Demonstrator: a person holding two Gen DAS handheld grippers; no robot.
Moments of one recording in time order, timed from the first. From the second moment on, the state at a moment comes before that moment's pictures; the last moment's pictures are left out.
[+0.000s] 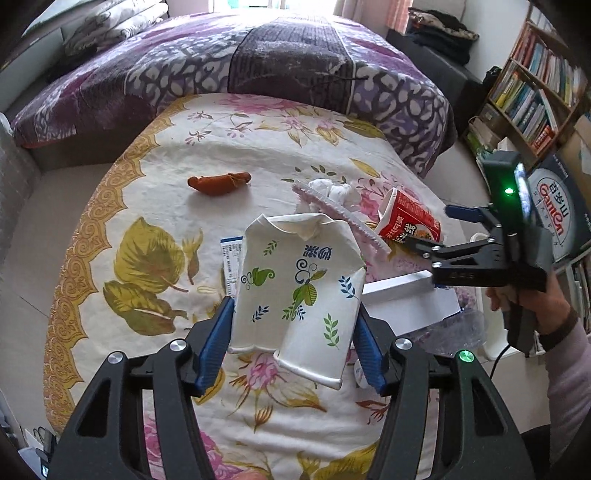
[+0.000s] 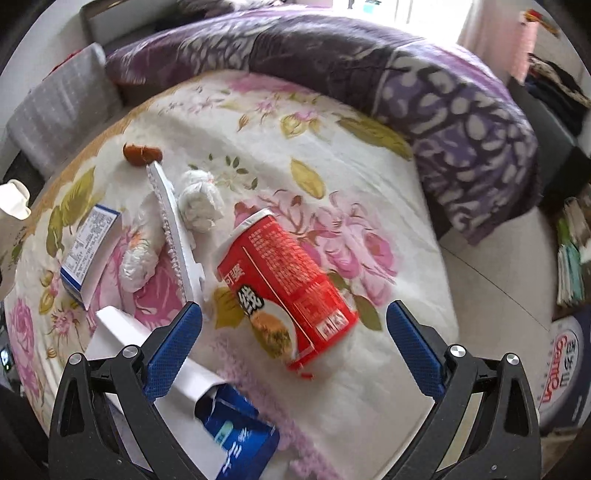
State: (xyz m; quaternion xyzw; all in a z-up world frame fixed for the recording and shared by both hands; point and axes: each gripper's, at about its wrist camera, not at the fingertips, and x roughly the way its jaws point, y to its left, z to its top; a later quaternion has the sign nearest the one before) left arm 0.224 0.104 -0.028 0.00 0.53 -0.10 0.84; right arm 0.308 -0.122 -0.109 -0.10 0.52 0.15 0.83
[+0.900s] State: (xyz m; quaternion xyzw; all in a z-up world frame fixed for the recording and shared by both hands) left arm 0.222 0.094 0.008 -0.06 0.44 -0.07 0.89; right arm 0.258 -0.136 -0.035 0.02 0.43 0.08 0.90
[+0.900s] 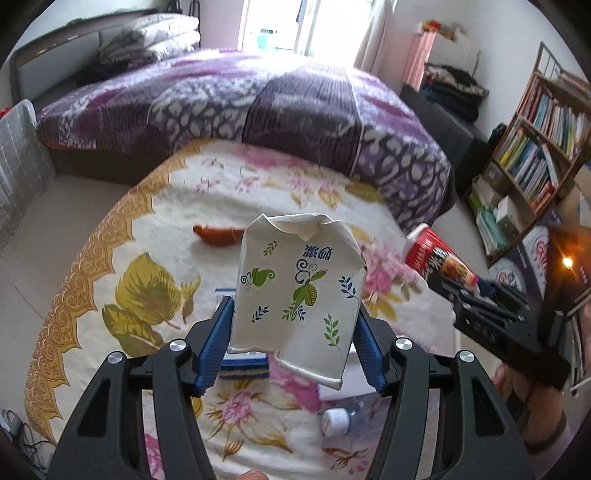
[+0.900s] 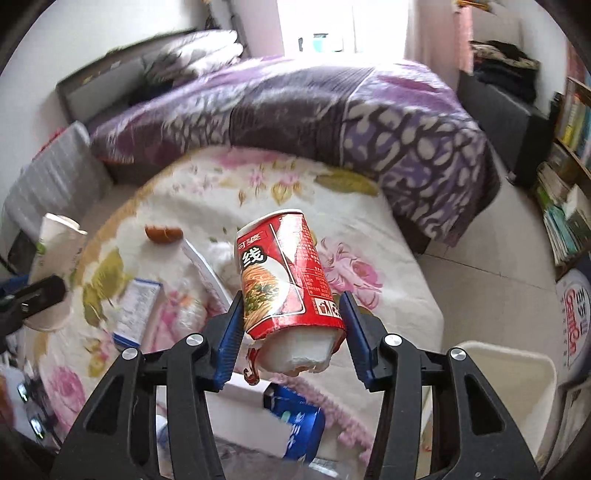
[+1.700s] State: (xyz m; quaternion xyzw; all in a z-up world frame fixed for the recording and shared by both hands) left arm 0.211 0.034 0.004 -0.04 0.40 -0.05 0.91; right arm 0.164 -0.221 -0.027 0.12 0.37 -0.07 0.92
